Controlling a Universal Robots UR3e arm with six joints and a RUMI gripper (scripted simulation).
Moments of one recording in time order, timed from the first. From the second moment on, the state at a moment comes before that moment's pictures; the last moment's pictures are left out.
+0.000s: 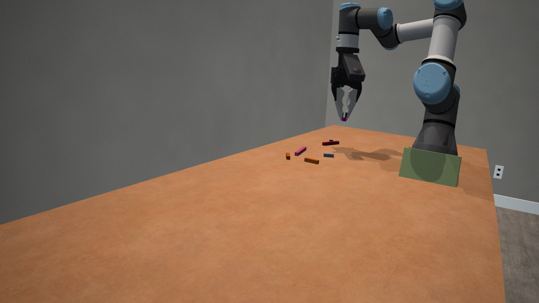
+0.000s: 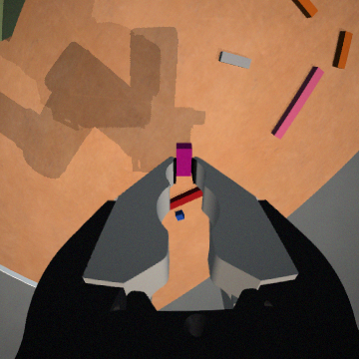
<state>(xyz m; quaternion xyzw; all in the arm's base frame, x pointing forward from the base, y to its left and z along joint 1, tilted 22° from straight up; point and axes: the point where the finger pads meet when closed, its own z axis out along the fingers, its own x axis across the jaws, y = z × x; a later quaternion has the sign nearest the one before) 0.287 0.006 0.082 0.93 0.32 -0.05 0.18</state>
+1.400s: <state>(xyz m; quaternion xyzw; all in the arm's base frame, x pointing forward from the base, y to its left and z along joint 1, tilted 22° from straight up) 0.285 -0.018 0.092 0.65 0.73 -0.14 0.14</state>
